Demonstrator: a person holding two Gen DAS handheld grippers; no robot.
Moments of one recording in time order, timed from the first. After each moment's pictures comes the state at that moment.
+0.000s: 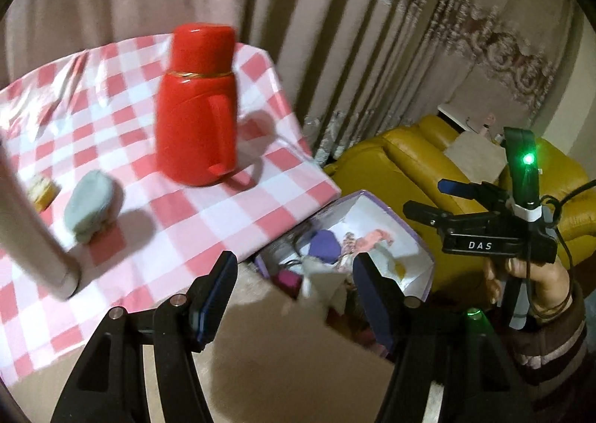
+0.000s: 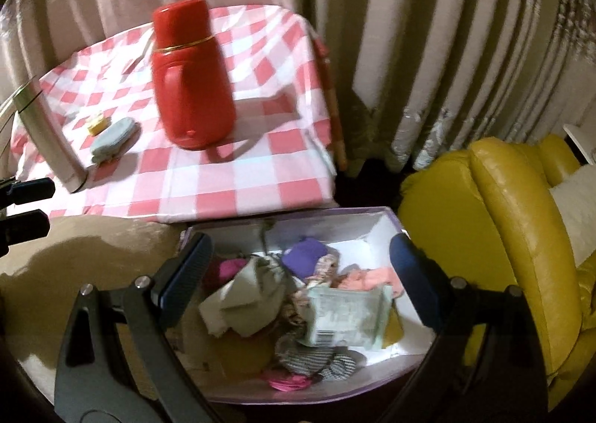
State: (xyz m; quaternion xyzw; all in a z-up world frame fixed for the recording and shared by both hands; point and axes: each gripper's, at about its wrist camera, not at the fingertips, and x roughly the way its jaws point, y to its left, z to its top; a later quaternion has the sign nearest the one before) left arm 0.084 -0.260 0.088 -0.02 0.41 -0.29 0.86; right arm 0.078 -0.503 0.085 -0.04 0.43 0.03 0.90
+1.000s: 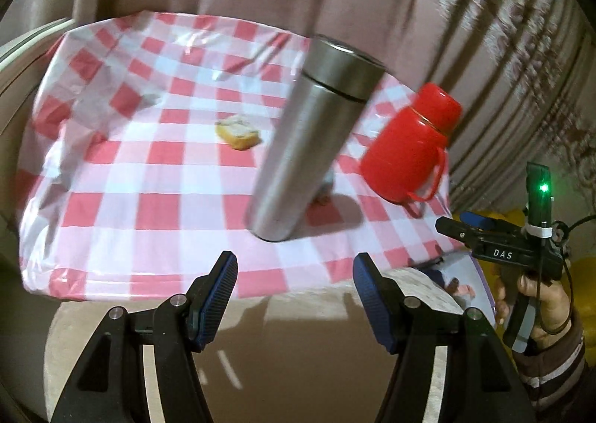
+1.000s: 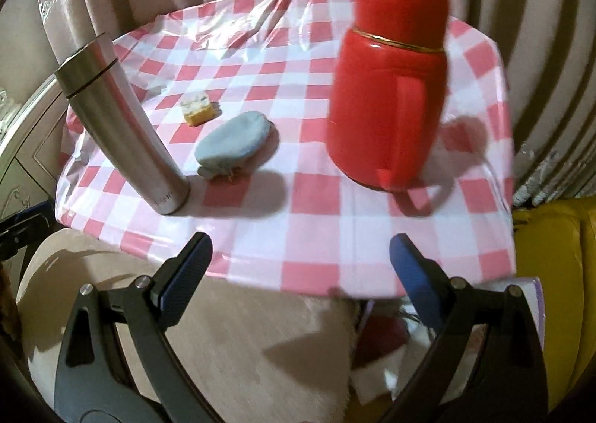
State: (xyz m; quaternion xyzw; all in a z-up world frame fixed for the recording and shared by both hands) left arm 0.063 -0.033 0.067 -0.16 0.41 -0.07 0.90; right arm 0.164 -0.307 0.062 -0.05 0.45 0.19 0.87
